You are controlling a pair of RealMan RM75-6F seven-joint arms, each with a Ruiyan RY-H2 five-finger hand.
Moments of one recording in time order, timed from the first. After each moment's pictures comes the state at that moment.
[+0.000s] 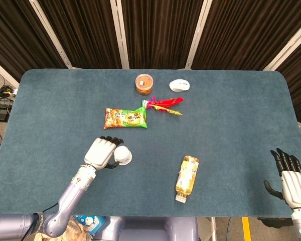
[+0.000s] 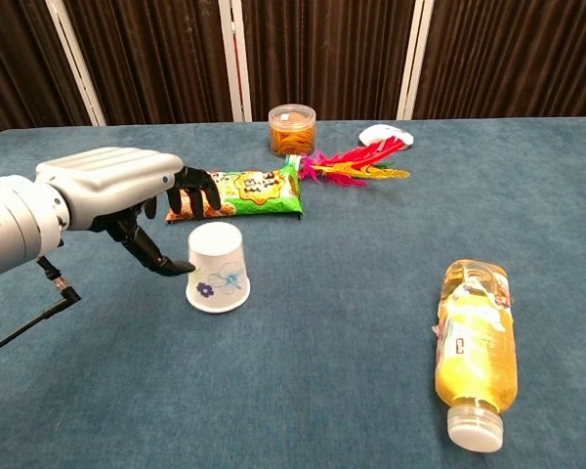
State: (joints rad) left arm -0.69 -1.56 -0.15 -1.78 0.99 1.10 0.77; right arm 0.05 -1.08 0.05 -1.65 -1.42 1.40 -0.01
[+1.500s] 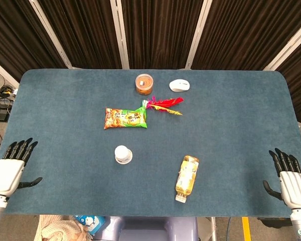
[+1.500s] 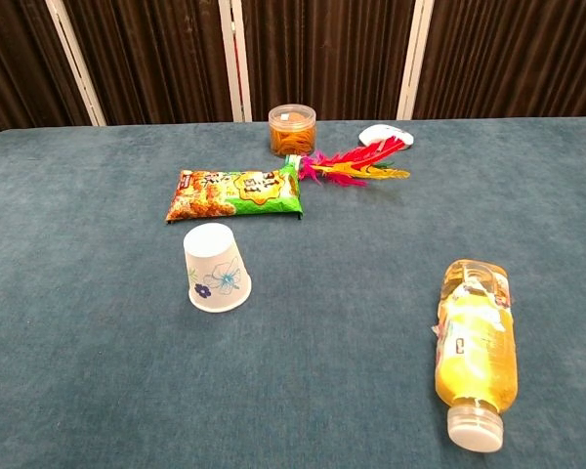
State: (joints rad) left arm -0.24 -1.11 0.11 -1.70 1.45 1.48 0.18; right arm 0.05 -1.09 0.04 -1.64 -1.45 1.42 -0.04
